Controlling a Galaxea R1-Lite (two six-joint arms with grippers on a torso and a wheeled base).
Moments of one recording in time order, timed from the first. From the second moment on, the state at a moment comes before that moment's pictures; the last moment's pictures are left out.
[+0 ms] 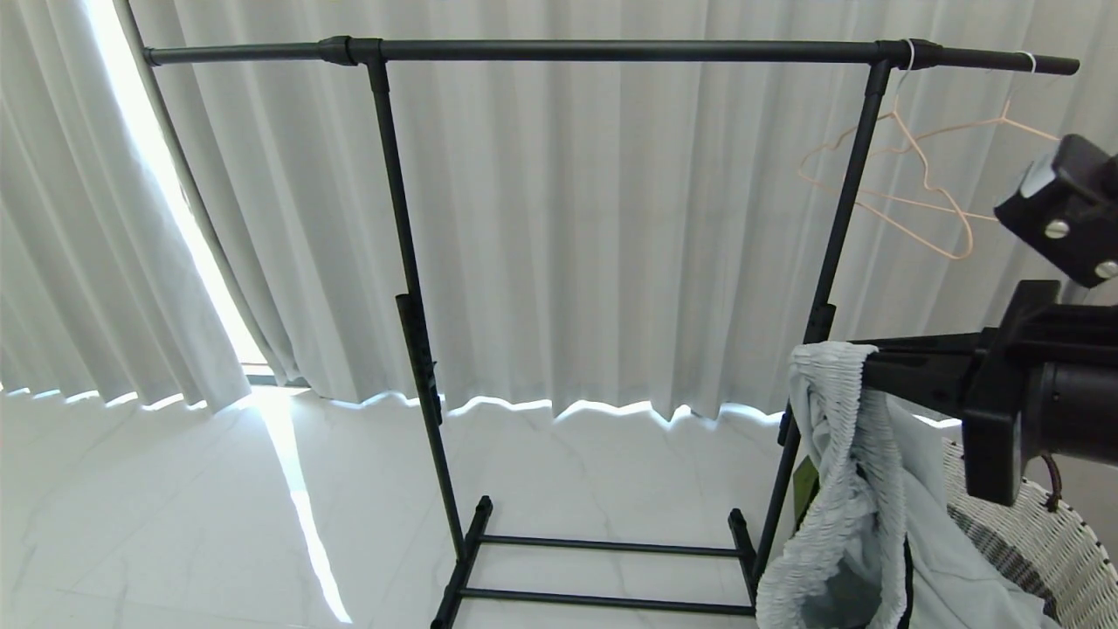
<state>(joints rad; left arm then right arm) -0.01 0.00 0.00 0.00 0.02 0.06 0.89 1.25 -1.02 0.09 -0.12 -0.14</state>
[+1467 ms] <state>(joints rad) -0.58 1.26 -0.81 -0.15 -0.37 -0.12 0.90 1.21 -0.98 0.06 -0.11 -0.08</state>
